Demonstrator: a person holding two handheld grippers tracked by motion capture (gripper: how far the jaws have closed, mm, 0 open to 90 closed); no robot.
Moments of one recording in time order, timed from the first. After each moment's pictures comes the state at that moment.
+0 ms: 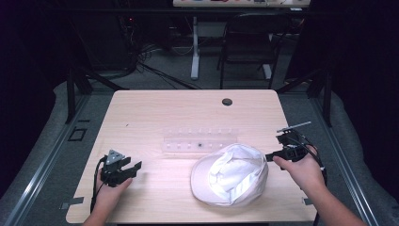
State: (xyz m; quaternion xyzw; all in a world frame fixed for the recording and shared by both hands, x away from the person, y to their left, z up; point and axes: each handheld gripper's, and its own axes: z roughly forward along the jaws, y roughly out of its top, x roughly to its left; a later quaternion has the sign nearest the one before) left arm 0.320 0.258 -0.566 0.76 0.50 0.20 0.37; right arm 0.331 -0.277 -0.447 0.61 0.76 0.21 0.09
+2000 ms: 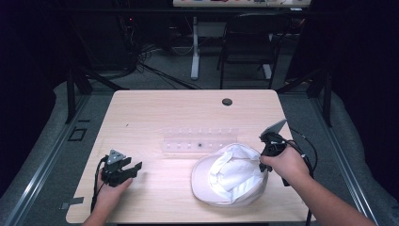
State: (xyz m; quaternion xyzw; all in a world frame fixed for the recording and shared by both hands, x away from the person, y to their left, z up) left arm 0.321 0.256 -0.568 0.76 0.50 0.19 0.37; right arm 0.360 -0.241 -0.470 0.68 0.73 0.05 -0.04
